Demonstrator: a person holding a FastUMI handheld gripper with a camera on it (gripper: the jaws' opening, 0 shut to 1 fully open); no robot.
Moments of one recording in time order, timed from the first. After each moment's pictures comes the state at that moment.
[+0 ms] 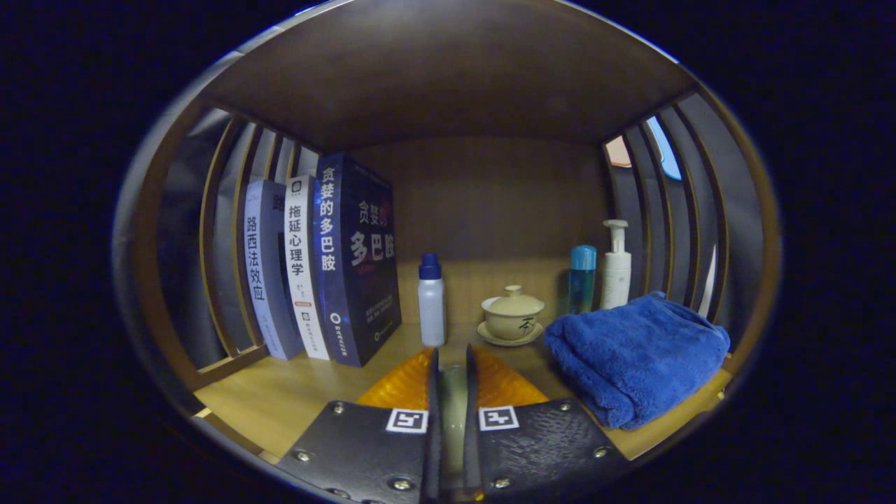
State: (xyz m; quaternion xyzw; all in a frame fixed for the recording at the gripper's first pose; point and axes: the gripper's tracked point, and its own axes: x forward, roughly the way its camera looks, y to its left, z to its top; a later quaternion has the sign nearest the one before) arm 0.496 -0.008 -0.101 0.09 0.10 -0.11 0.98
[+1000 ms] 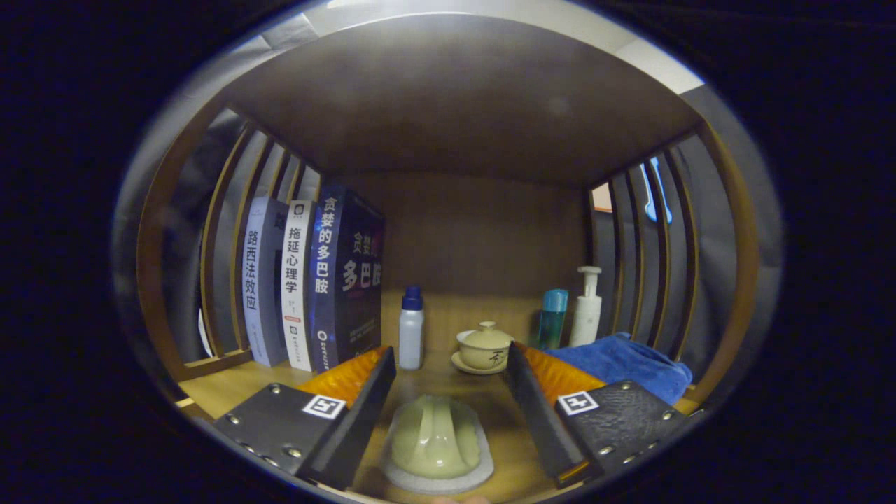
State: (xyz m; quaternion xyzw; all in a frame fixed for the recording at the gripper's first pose) arm 0.477 -0.025 -0.060 0.02 0.03 -0.15 0.99
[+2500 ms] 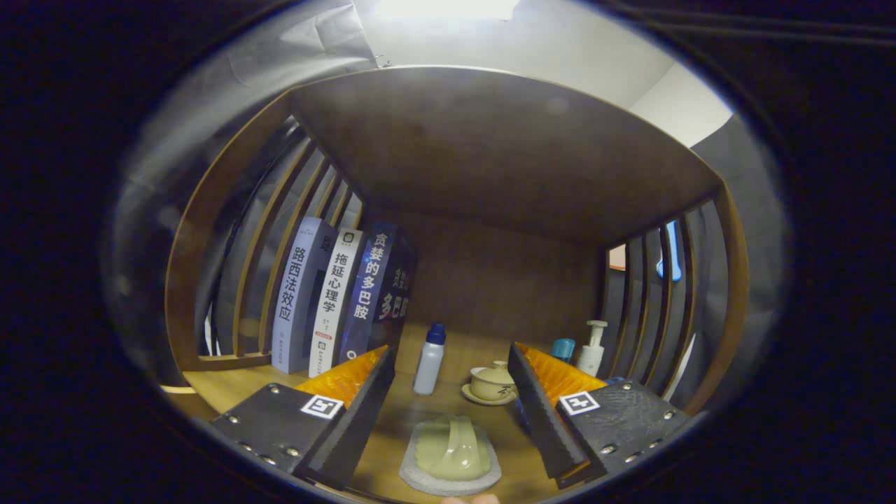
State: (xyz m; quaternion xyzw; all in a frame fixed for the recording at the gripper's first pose) arm 0.466 0.009 -0.028 -0.06 -0.05 -0.12 0.99
